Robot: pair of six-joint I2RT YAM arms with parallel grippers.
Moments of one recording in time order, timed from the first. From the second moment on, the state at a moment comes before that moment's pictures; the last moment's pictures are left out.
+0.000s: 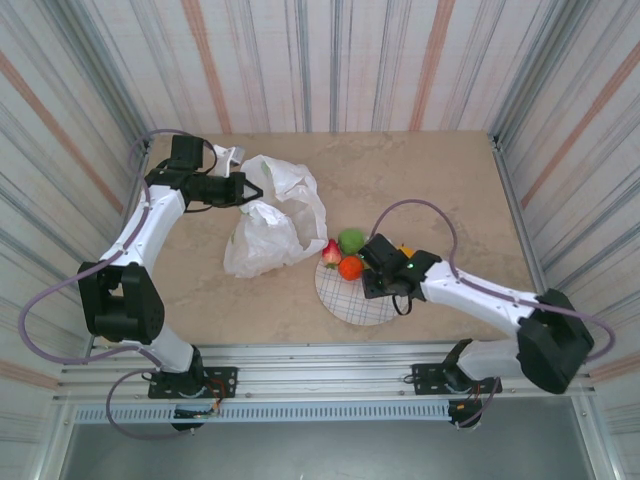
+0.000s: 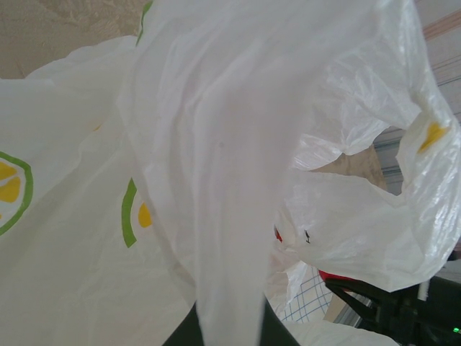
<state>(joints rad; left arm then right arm) -0.10 1.59 1.39 -0.72 0.76 -0.14 0.80 1.25 0.77 -0.67 0.19 0.54</state>
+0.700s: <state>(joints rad) -0.11 1.59 1.39 -0.72 0.78 -0.15 0.78 1.54 1.18 -0.35 -0.05 0.55</state>
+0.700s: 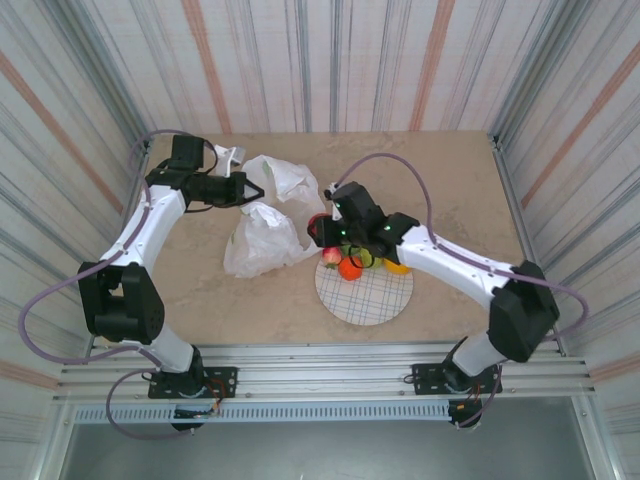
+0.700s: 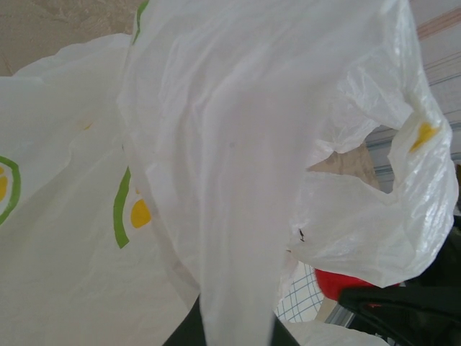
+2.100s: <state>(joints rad) -0.12 1.59 1.39 -0.72 0.79 -0.16 0.83 2.04 1.51 -0.08 -0.24 0.86</state>
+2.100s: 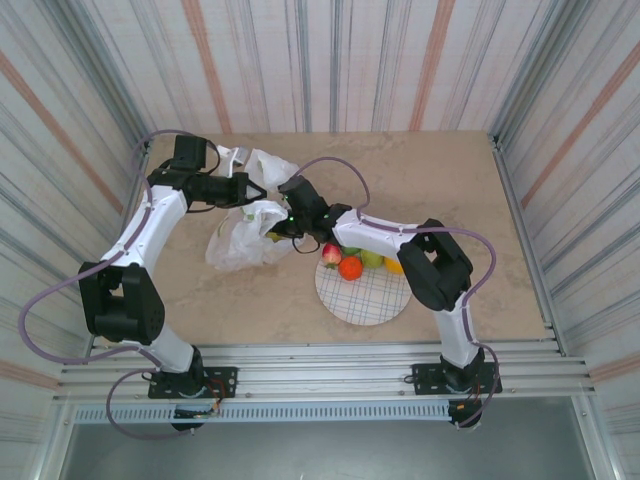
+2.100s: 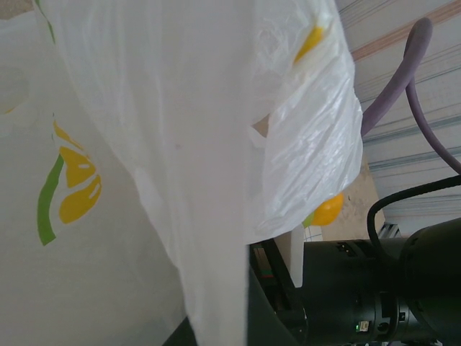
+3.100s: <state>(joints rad) -0.12 1.59 1.39 -0.72 0.78 -0.16 0.81 1.44 1.06 -0.34 0.08 0.66</state>
